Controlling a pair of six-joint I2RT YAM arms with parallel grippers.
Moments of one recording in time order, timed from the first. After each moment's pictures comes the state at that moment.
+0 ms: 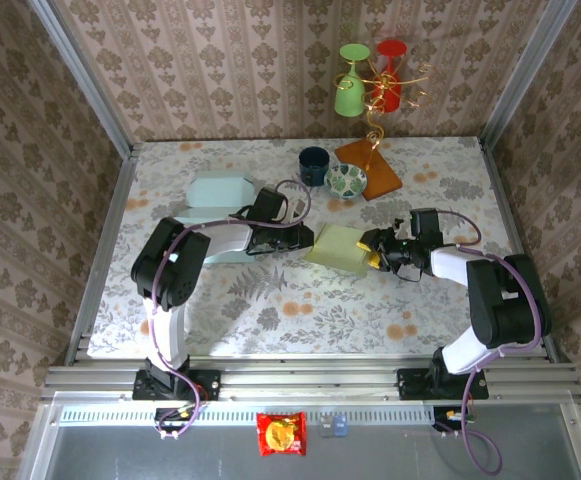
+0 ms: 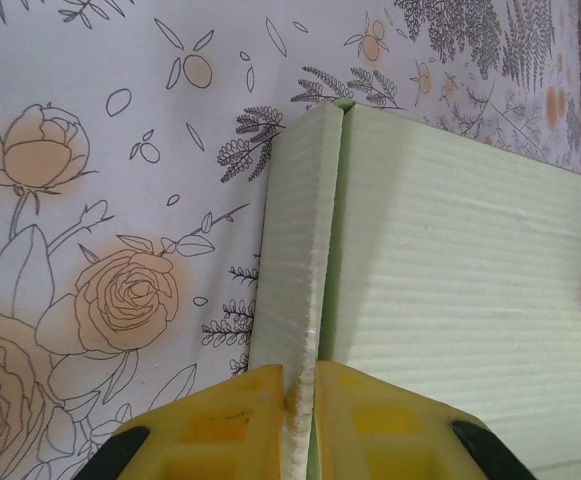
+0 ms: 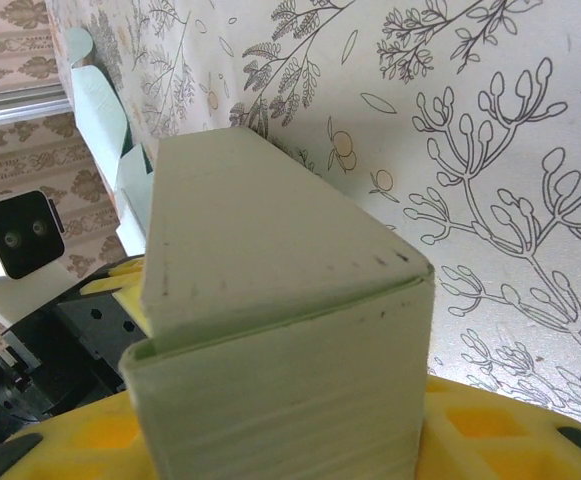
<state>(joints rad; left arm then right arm) -0.61 1.97 1.16 -0.04 0.60 -0.60 0.07 1.57 0.64 0.08 -0.73 1.00</state>
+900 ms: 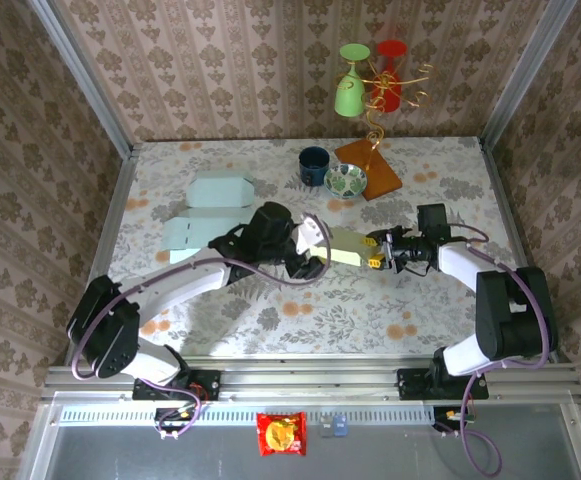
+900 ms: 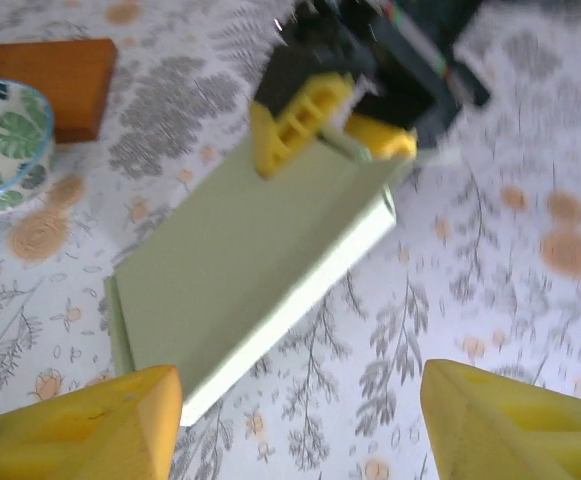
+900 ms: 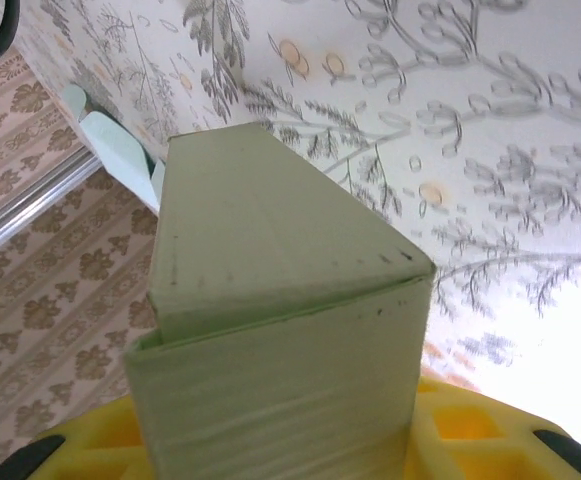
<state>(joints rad) -0.86 1.45 0.98 -0.19 0.31 0.31 0.03 1.49 0.71 -0.17 -0.84 1.39</state>
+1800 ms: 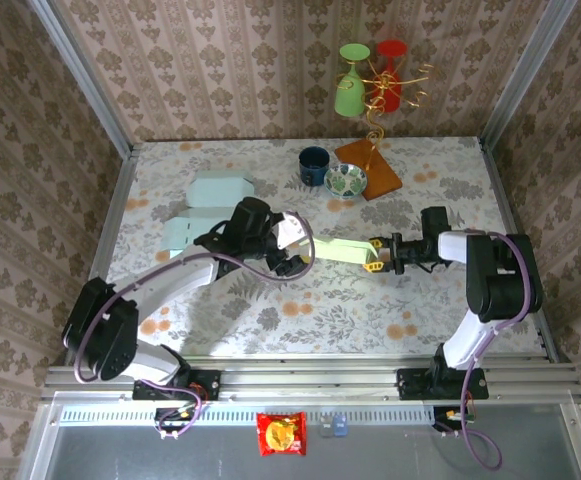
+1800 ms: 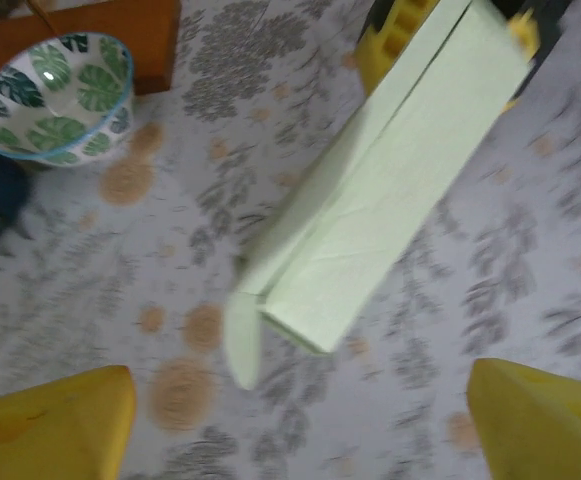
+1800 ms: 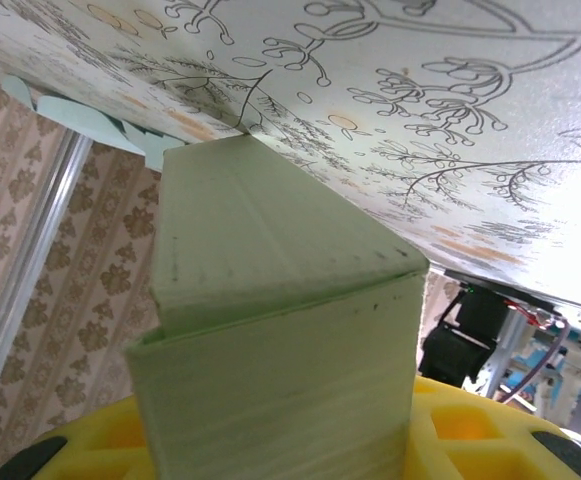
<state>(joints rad) -0.72 1.44 0.94 -0.18 0.32 0.51 -0.06 1.74 0.79 -0.31 -1.16 1.41</state>
